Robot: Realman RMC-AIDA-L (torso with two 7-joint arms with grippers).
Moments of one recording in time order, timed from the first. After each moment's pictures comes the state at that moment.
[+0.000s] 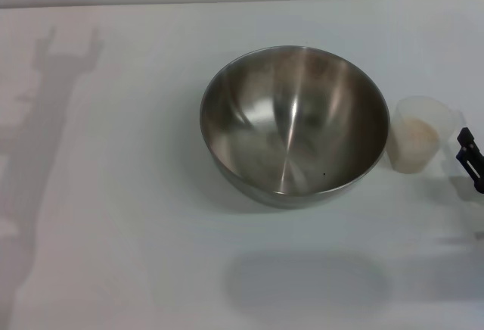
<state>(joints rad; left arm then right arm) -0.36 -2.05 -1.43 -0.63 2.79 0.97 -0.21 0.19 2.08 0.30 0.12 -1.91 -1.34 0.15</state>
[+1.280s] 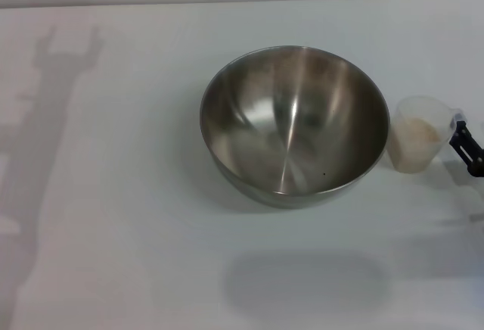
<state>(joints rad) -0.37 -2.06 -1.44 -0.63 2.79 0.97 -0.21 0.26 2.08 0.31 0.08 -1.90 -1.28 0.15</state>
